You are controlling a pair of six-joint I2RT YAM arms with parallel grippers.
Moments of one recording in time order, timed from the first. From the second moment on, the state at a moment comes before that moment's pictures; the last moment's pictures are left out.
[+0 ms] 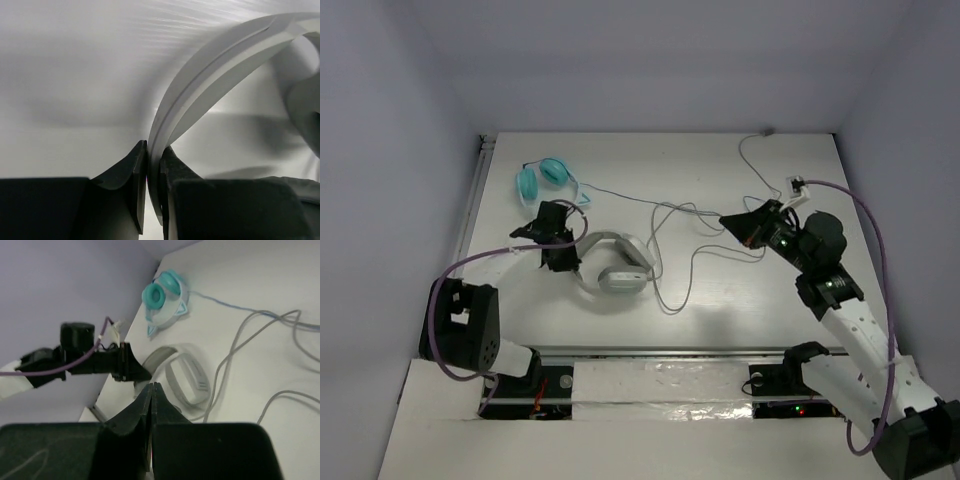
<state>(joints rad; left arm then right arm) -0.21 1.44 0.75 -0.41 0.02 -0.44 0.25 0.78 0.65 0.09 -0.43 0.75</state>
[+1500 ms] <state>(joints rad) -0.31 1.46 1.82 -0.55 0.53 -0.52 0.48 0.79 0.71 -0.03 -0.24 0.47</state>
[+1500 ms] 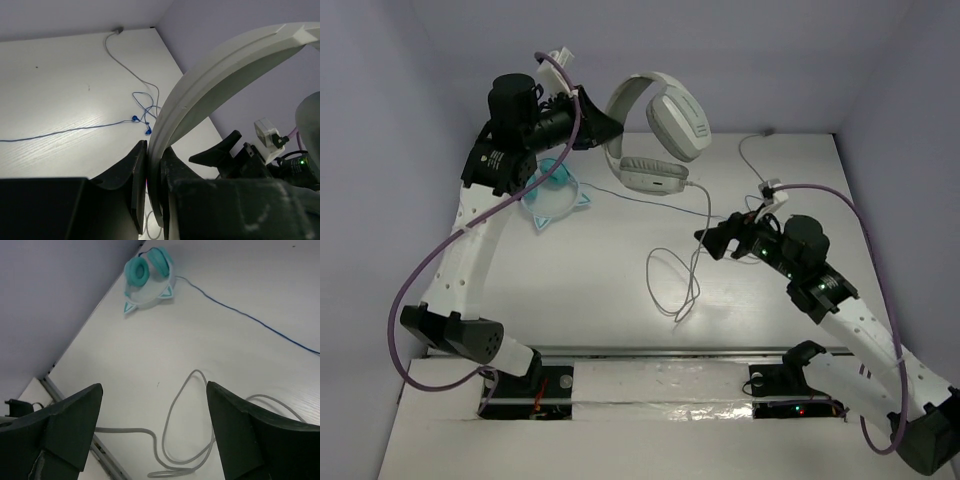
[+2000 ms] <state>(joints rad) -0.31 1.56 1.99 -0.61 0.53 -0.56 0.54 0.79 0.59 0.13 -0.18 0.48</state>
